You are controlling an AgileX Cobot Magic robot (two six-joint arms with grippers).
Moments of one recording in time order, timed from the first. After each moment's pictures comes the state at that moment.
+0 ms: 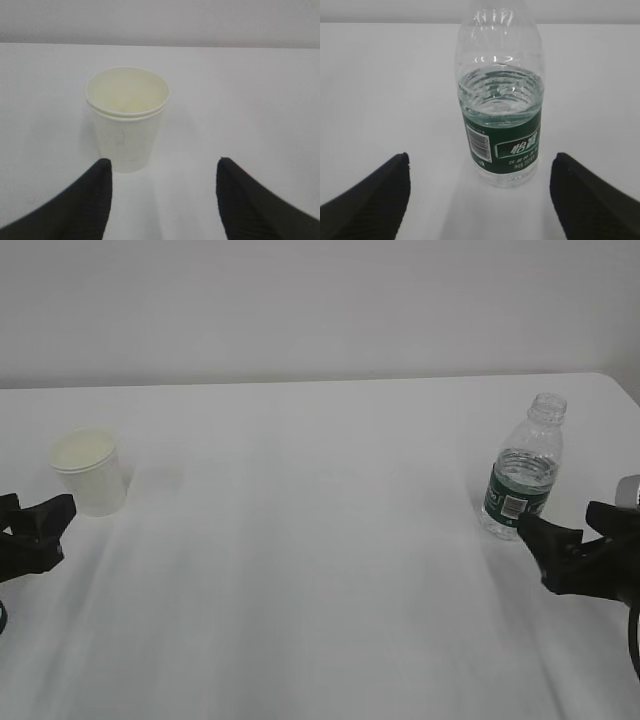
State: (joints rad) left arm -0.14 1.71 -0.21 0.01 -1.14 -0.15; right arm 0.05 1.78 -0.23 -0.18 -1.14 0.06
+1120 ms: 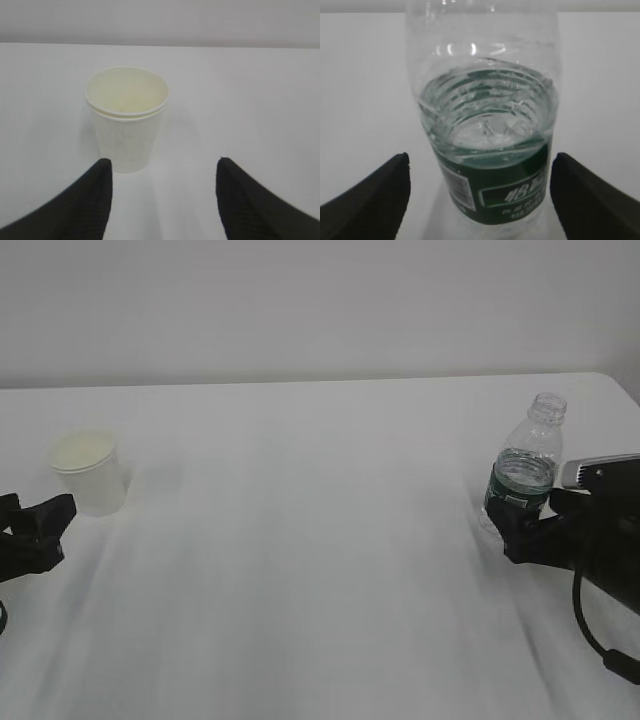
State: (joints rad) left arm -0.14 1.71 -0.21 0.01 -1.14 -0.15; right arm 0.05 2.02 -0.44 -0.18 -1.14 0.06
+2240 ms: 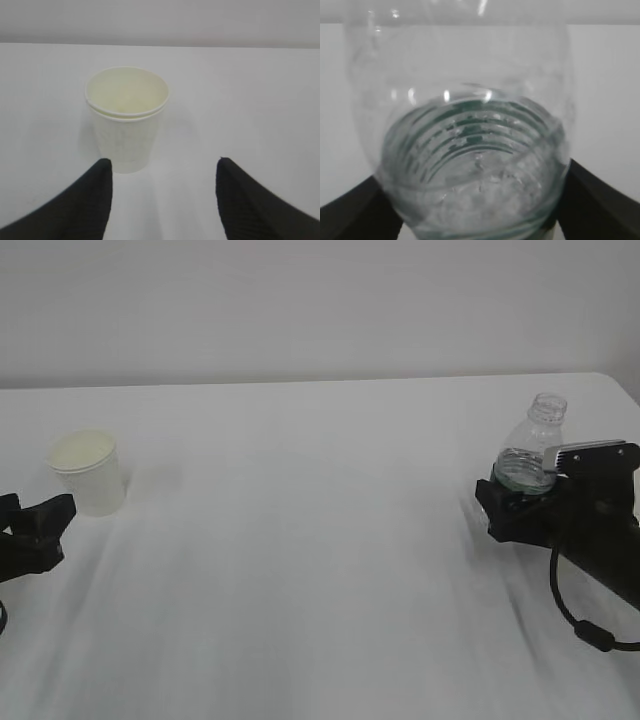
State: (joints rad) left arm -0.14 1.71 -0.21 0.01 -1.14 -0.15; right arm 0.05 2.10 -0.57 -0.18 -1.14 0.06
